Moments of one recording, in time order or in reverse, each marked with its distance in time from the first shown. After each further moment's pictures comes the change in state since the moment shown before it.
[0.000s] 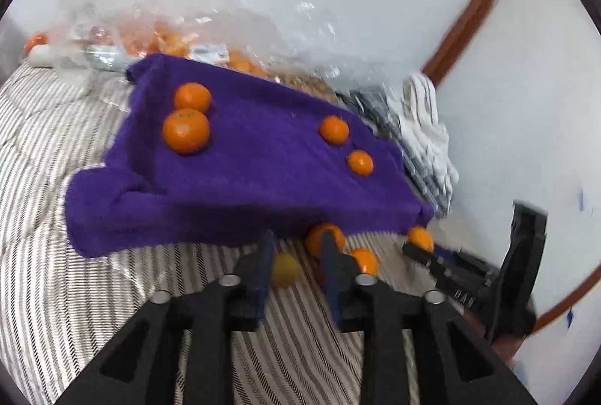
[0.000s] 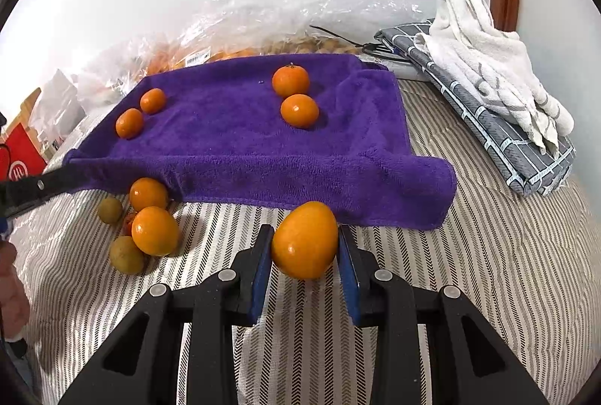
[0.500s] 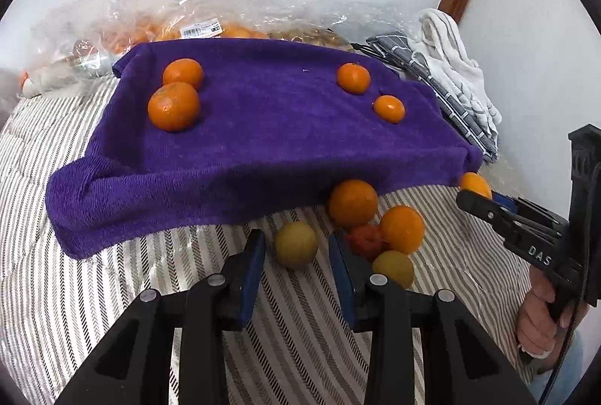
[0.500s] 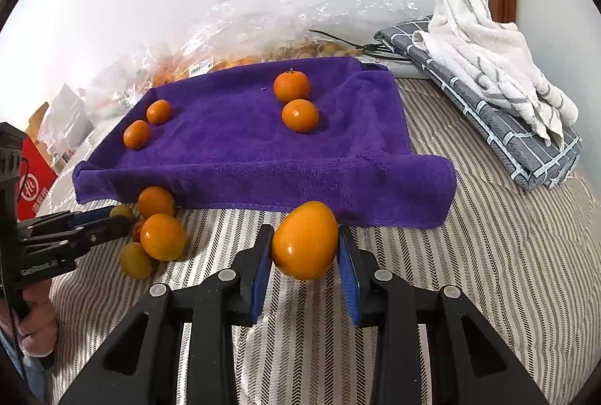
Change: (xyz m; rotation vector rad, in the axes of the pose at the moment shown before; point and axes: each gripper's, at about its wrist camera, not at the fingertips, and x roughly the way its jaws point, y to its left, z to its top) left arm 0.033 -0.023 -0.012 0.144 0.097 0.206; right arm -0.004 -0.005 -0.001 0.038 -0.014 0.048
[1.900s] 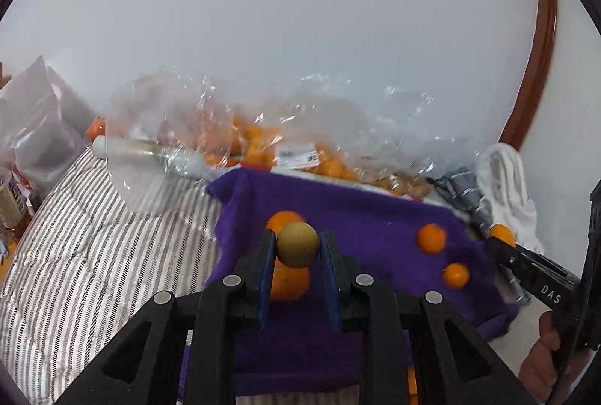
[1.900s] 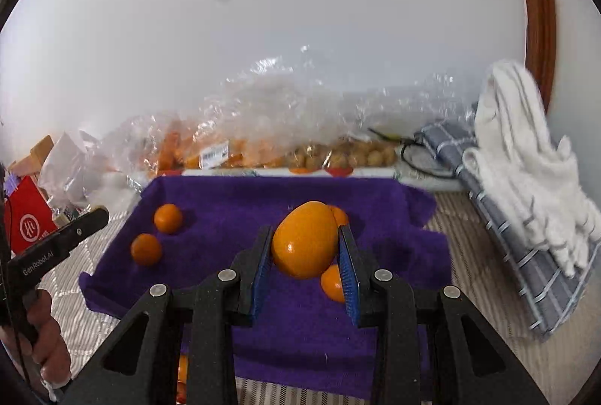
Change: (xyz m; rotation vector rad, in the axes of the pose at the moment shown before) left arm -0.031 0.055 0.078 -0.207 -0.334 0.183; right arm 0.030 0.032 0.114 -0.043 -0.143 0.029
